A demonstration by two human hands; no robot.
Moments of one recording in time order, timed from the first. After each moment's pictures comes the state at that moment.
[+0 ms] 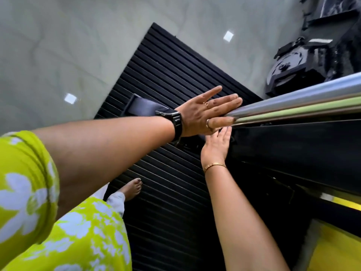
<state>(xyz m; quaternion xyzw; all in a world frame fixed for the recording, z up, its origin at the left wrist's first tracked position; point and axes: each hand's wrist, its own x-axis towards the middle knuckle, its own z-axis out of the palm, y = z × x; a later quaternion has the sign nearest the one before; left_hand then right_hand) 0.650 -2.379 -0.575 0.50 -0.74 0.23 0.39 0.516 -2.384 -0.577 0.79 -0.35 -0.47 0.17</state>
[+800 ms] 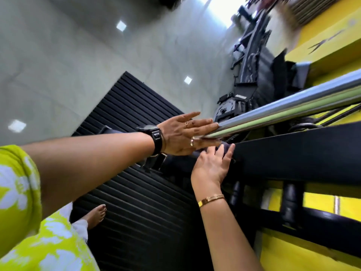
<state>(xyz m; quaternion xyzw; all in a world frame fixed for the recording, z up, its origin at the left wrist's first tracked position) 0.661 -2.361 -0.384 0.49 -0.77 0.24 0.34 0.525 -2.366 -0.317 0.77 -0.45 -0.39 0.22</state>
